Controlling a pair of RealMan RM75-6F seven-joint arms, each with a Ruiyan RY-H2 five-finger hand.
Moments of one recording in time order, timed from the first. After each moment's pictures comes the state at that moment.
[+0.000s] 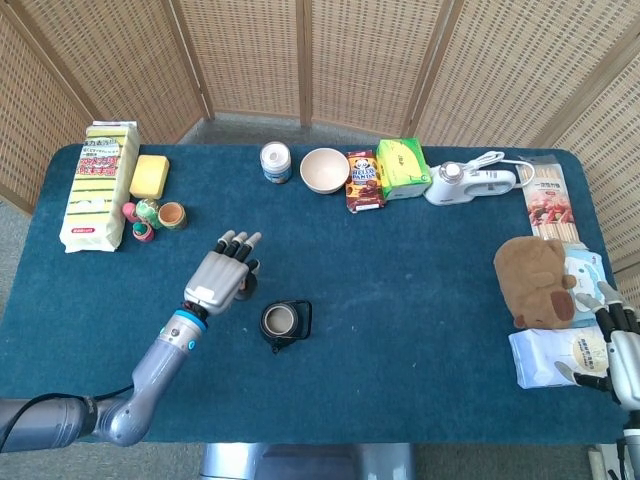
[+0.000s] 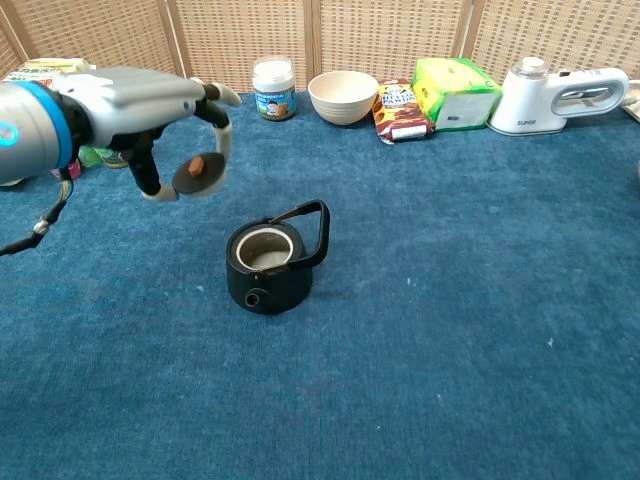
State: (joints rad) left arm -0.86 -1.44 -0.12 -1.81 0.86 1.09 0.78; right arm 0.04 -0.93 0.09 -1.84 -1.37 1.43 0.06
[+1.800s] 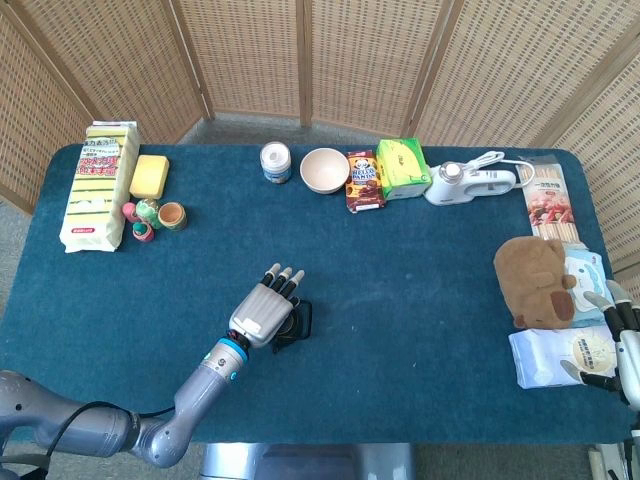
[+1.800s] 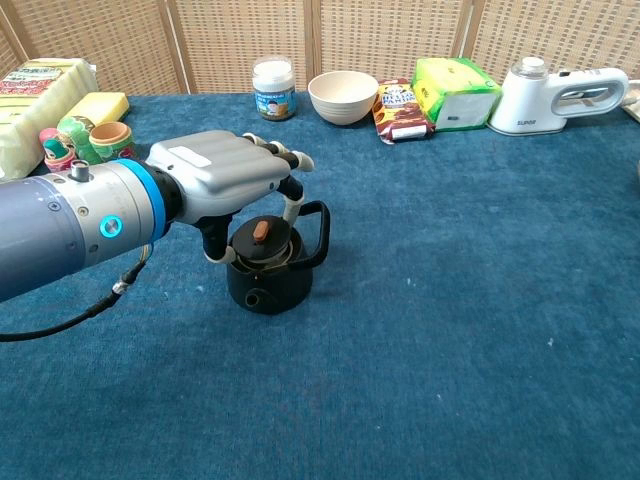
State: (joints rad) left arm -0.95 -1.64 -0.07 -1.78 0.77 1.14 1.02; right arm 0.04 -0.91 0.09 -1.83 -1.38 1.43 0.10
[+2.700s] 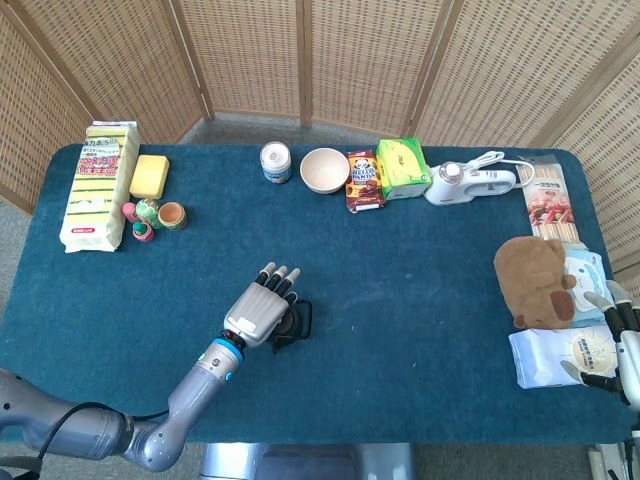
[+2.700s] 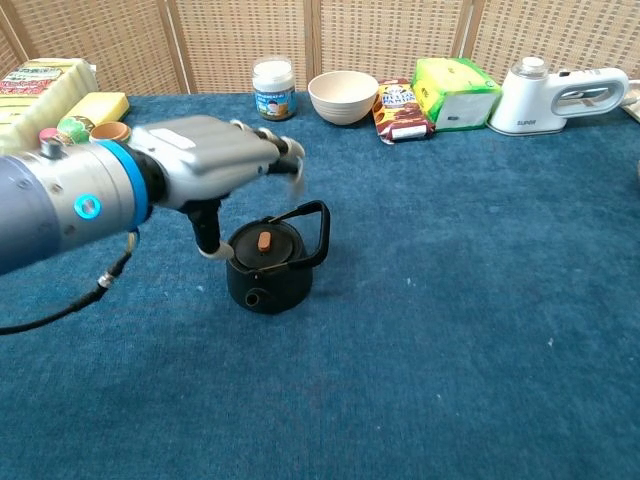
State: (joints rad) left arm -0.96 -1.59 -0.08 -1.87 0.75 1.19 1.01; right arm 0.04 -0.91 0.09 -1.83 -1.38 1.43 0.11
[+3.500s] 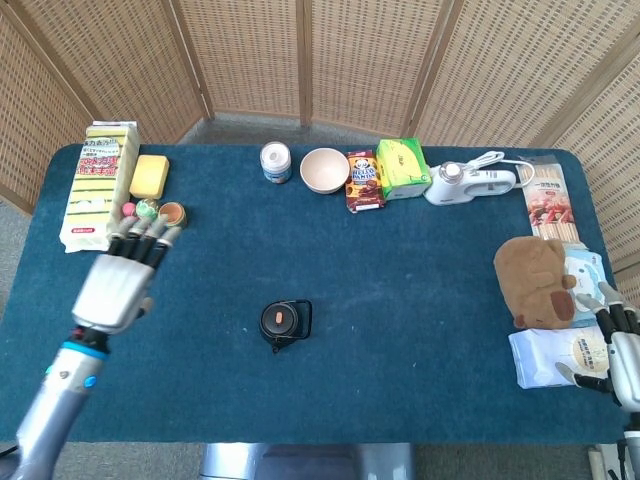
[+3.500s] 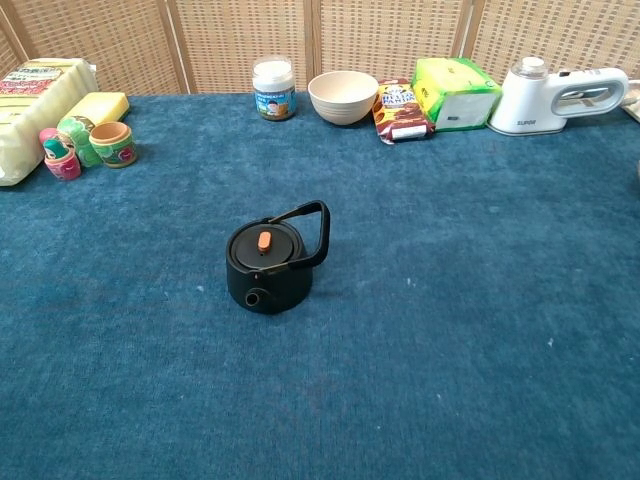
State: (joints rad) left arm -0.63 -1.02 0.07 -2.13 1.19 1.49 0.65; right arm 0.04 -0.93 0.08 -1.84 -1.39 1.44 0.04
